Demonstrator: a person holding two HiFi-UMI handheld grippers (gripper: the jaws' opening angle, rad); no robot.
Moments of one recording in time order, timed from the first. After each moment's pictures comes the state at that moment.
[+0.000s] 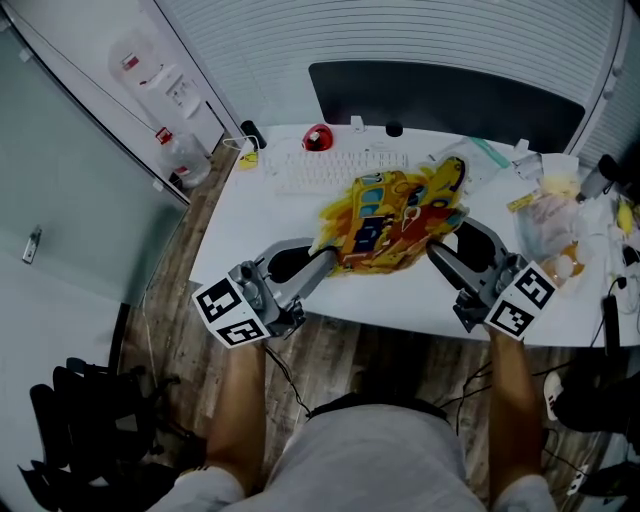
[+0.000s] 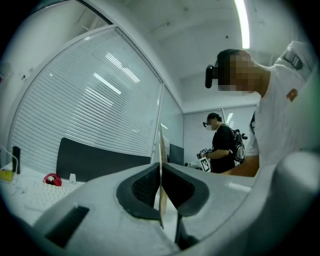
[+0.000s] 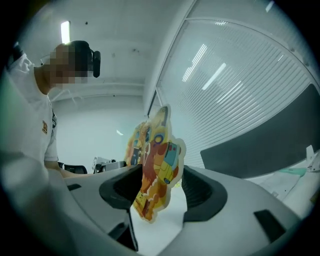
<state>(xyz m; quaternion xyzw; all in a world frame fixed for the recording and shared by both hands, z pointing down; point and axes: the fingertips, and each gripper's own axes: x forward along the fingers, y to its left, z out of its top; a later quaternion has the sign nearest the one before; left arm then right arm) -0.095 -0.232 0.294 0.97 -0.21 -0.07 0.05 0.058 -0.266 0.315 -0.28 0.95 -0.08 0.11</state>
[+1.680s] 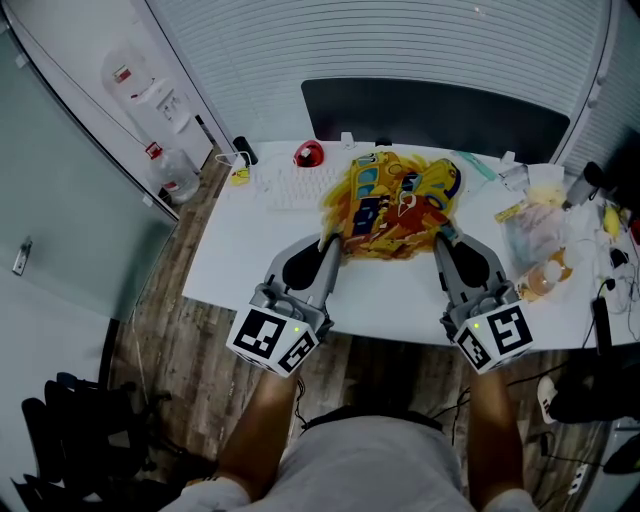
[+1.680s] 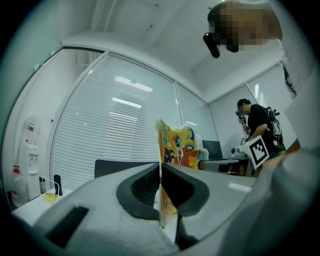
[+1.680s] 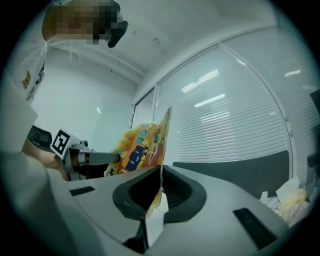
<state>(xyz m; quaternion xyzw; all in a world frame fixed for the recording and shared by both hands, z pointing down) -0.085 -0.256 0.278 0.90 -0.42 -0.06 -0.03 0.064 -0.254 0.285 -0.46 0.88 0.05 0.04</state>
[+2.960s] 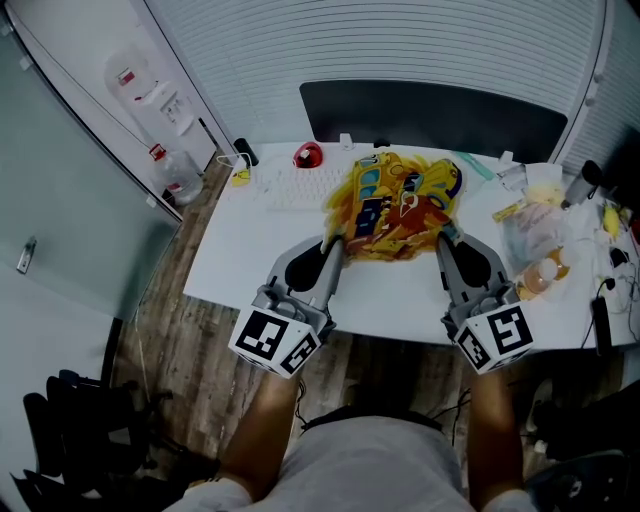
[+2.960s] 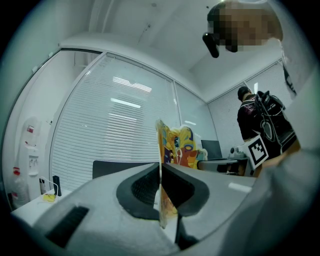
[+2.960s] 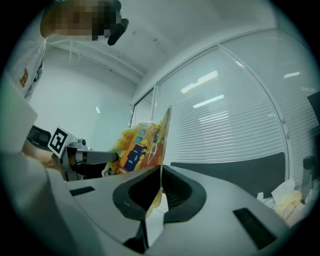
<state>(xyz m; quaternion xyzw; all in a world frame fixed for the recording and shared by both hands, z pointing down) -0.084 -0.249 0.272 0.90 -0.42 -0.06 -0.04 0.065 -0.251 0.278 -0.47 0.88 0.06 0.04</state>
